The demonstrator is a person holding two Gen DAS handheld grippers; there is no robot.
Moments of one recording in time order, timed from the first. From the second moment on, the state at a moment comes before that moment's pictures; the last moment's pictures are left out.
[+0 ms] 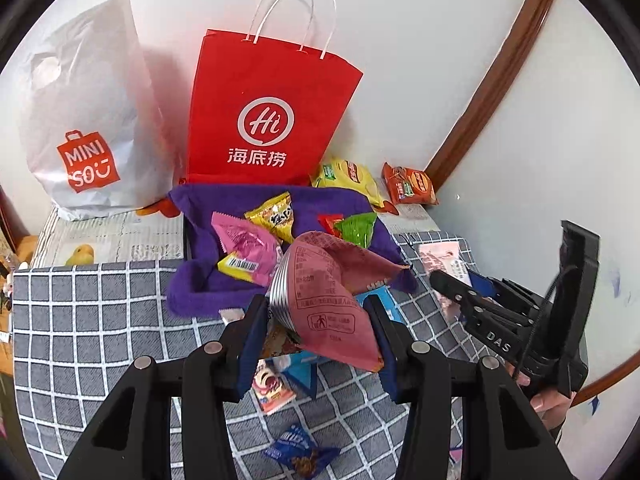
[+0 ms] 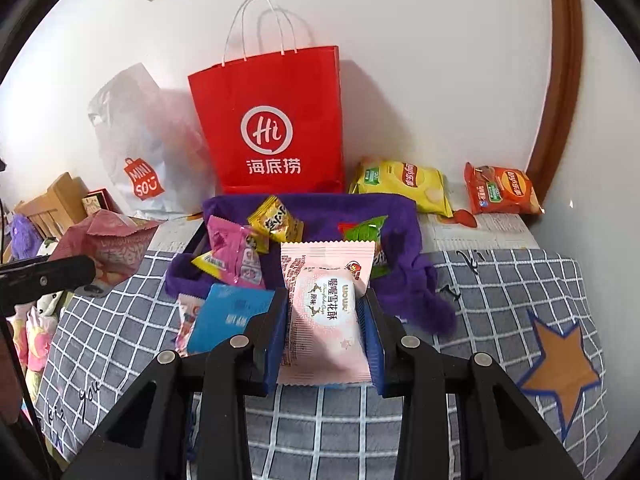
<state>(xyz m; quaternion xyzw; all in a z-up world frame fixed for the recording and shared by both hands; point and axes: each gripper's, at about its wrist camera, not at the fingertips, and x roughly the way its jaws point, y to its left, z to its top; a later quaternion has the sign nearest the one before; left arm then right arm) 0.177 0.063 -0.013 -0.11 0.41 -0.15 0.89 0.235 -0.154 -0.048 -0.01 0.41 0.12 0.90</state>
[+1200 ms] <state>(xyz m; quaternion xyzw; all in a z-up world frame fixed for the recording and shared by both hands) 0.321 0.068 -0.023 -0.11 0.41 -0.11 0.90 0.403 -0.118 -0.056 -0.03 0.40 0.17 0.90</state>
